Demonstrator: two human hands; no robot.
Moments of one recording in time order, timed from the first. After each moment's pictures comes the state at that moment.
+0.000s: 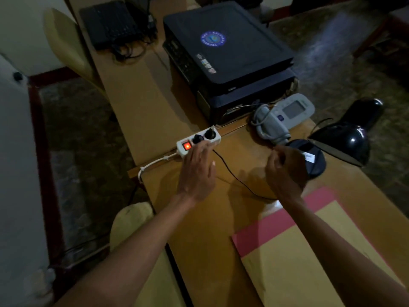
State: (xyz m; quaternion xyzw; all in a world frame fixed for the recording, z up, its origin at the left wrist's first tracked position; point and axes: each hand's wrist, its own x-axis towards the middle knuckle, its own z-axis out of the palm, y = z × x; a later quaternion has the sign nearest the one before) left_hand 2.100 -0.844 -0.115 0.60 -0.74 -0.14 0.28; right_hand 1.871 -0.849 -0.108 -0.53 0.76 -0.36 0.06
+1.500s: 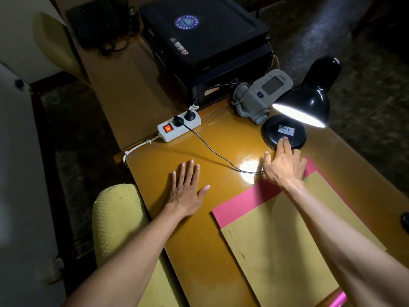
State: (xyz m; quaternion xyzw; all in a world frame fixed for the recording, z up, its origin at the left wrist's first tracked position) left_hand 2.076 -0.759 -0.184 0.61 -0.75 -0.20 -0.12; right_hand 1.793 -0.808 -0.138 -0.57 0.81 0.00 0.12
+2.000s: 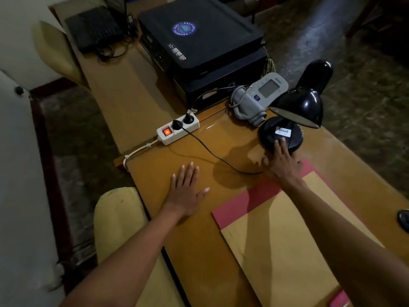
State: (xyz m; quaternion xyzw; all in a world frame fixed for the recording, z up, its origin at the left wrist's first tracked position) left_hand 2.080 -0.760 -0.173 0.60 -0.75 -0.24 -0.12; right_hand 1.786 -0.811 -0.139 -0.57 0.80 0.02 0.19
